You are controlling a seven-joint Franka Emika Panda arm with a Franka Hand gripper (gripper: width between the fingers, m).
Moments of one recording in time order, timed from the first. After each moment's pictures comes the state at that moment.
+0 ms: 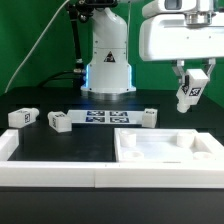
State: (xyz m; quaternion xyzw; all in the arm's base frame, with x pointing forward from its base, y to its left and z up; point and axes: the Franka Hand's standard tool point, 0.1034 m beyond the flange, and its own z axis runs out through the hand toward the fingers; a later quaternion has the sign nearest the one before) arm 0.508 0.126 0.124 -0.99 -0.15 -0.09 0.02
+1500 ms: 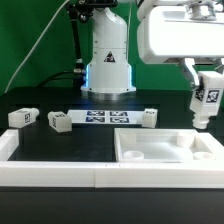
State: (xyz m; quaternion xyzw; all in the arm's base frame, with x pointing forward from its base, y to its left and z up) arm 0.612 0.116 0.129 -0.95 -0.16 -0.25 0.03
